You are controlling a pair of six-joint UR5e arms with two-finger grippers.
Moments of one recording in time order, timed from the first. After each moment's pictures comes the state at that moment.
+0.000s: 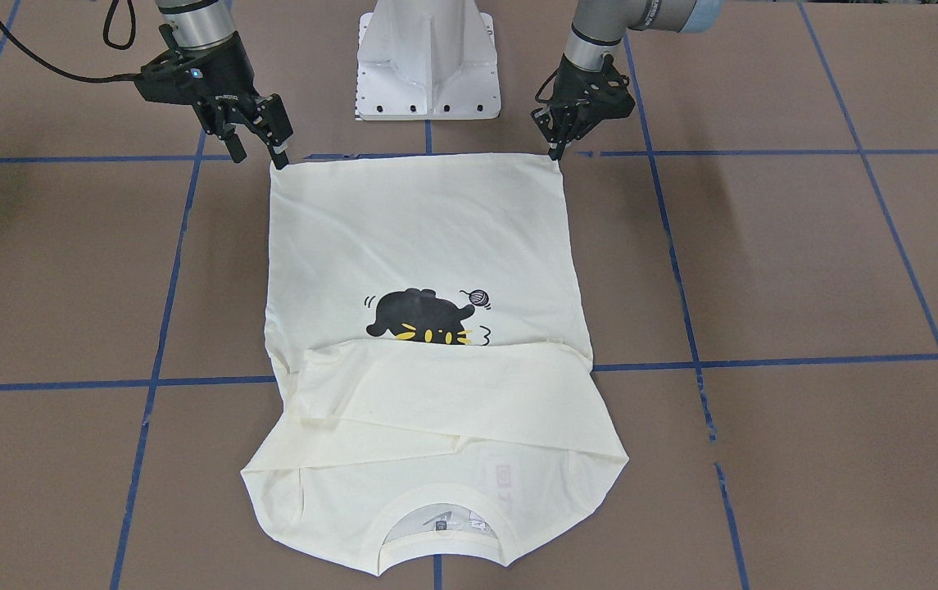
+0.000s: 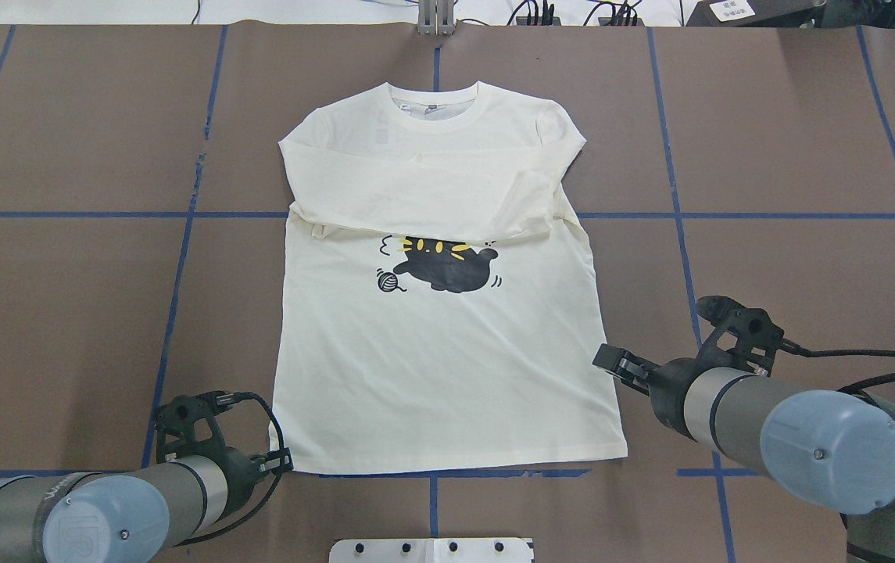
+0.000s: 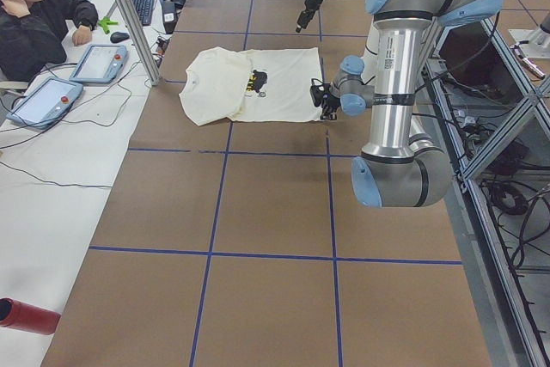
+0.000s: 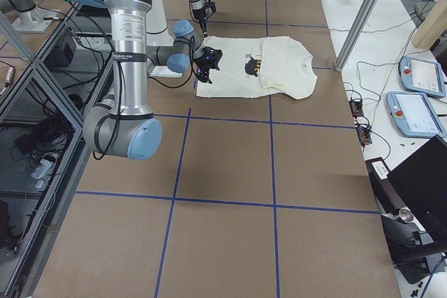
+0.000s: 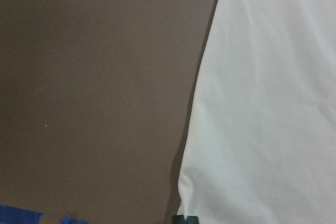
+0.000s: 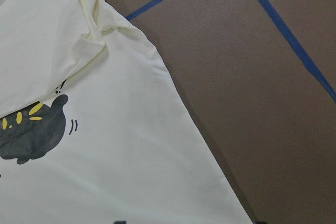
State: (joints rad) left arm -0.10 -1.67 -2.05 -1.95 -1.41 -1.76; right arm 0.23 -1.56 2.24 -1.31 1.39 1.89
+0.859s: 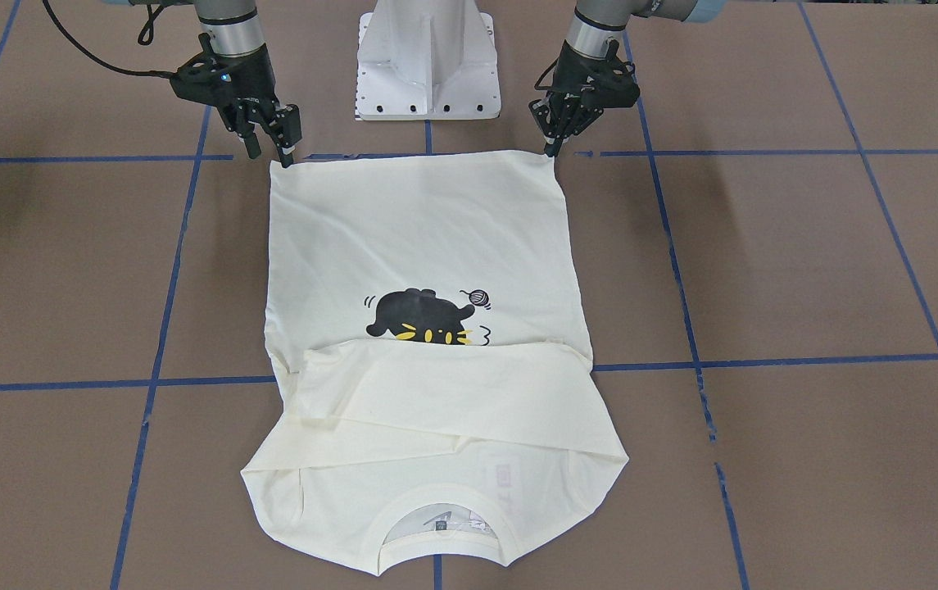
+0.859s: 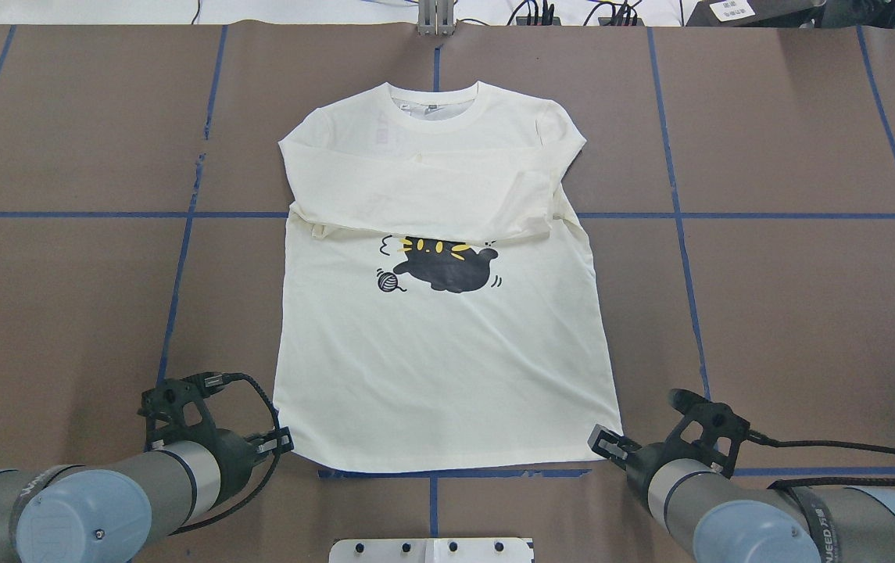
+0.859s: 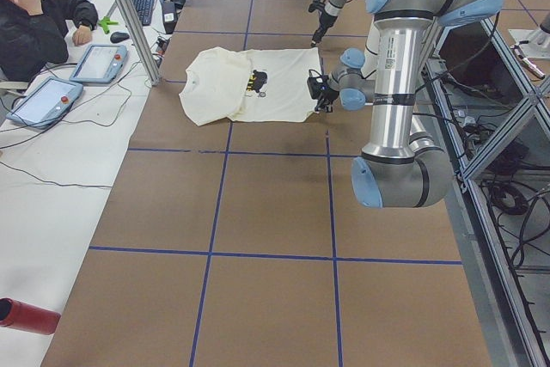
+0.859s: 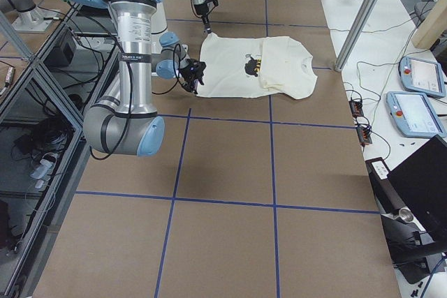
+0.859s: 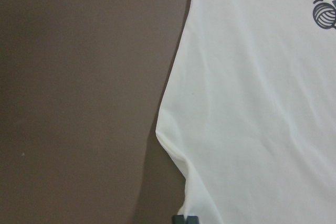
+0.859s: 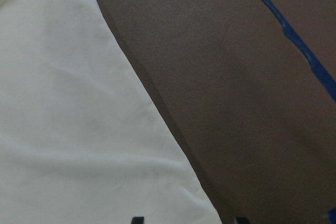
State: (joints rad) left arm -0.11 -1.66 -2.10 -1.95 -1.35 -1.77; right arm 0.03 -1.56 2.15 -1.37 1.24 2.04
